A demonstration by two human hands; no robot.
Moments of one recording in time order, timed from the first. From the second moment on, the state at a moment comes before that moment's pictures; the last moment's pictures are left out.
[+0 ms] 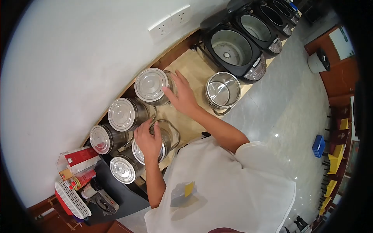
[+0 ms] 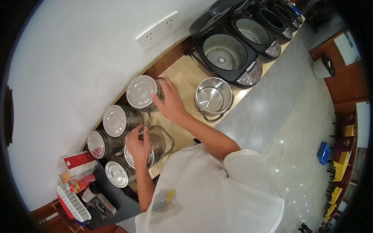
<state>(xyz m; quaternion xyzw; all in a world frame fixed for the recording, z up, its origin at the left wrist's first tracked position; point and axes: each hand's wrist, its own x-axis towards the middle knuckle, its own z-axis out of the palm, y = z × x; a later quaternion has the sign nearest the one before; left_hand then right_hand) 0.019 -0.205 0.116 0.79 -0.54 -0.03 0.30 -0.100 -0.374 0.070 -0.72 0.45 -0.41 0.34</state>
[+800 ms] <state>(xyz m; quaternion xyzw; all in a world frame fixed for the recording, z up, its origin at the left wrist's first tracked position) 0.020 -0.201 0.108 0.78 -0.54 -0.02 0.31 -0.223 -0.318 0.084 -0.91 0.27 -0.32 0.08</state>
